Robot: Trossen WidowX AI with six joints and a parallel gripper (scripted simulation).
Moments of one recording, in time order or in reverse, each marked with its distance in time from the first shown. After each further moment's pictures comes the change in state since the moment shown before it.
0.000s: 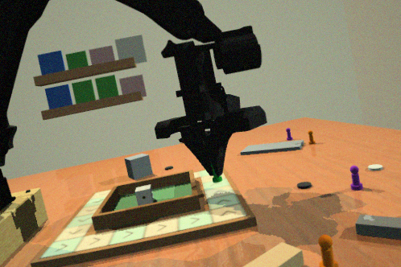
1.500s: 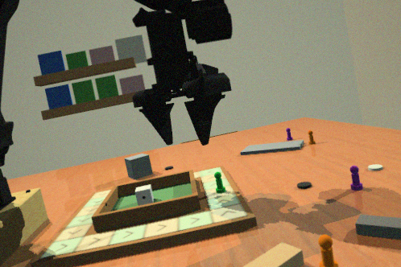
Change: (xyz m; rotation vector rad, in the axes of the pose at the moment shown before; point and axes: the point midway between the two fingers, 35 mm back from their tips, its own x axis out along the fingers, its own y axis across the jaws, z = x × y) arm -0.059 0.032 -0.019 0.158 0.014 0.014
